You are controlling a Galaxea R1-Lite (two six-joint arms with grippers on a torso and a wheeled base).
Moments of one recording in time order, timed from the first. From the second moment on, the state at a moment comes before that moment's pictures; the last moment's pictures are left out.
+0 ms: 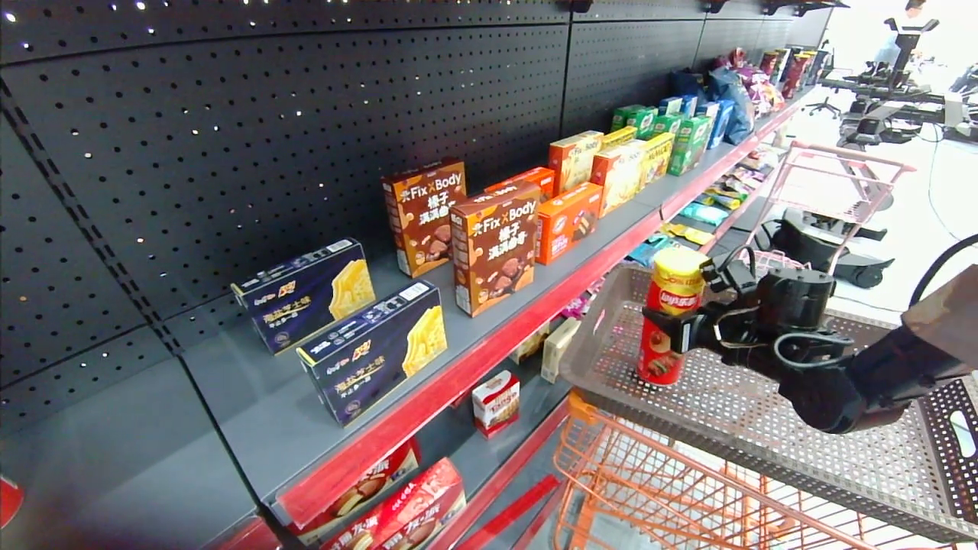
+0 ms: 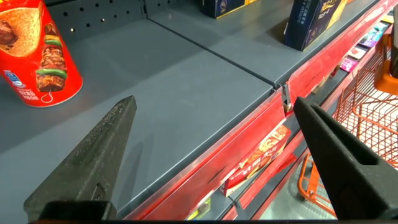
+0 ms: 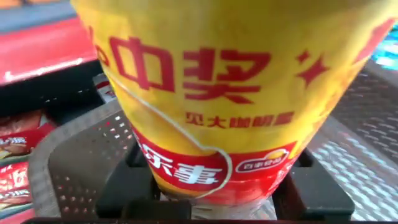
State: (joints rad) left arm 0.00 0.00 0.00 0.00 0.07 -0.04; right arm 0.17 2.09 -0.94 -1.03 0.27 -0.09
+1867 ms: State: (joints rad) left arm 0.00 0.00 0.00 0.00 0.07 -0.04; right arm 0.02 0.86 -0.53 -0.30 -0.15 -0.10
